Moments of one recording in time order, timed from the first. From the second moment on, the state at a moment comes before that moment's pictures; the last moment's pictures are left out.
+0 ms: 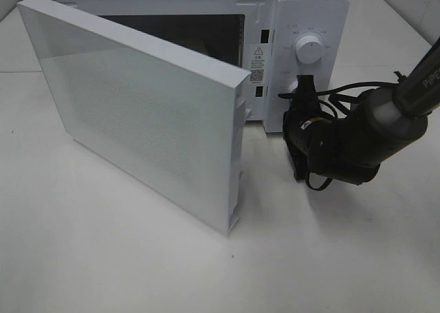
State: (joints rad) left arm 0.01 0.00 -0.50 -0.05 1.05 0.03; right arm 0.48 2.15 -0.89 0.65 -0.84 1.26
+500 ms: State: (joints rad) left arm 0.01 0.00 -0.50 -0.05 1.05 0.03; right arm 0.48 2.14 -0.89 0.65 -0.81 1.25
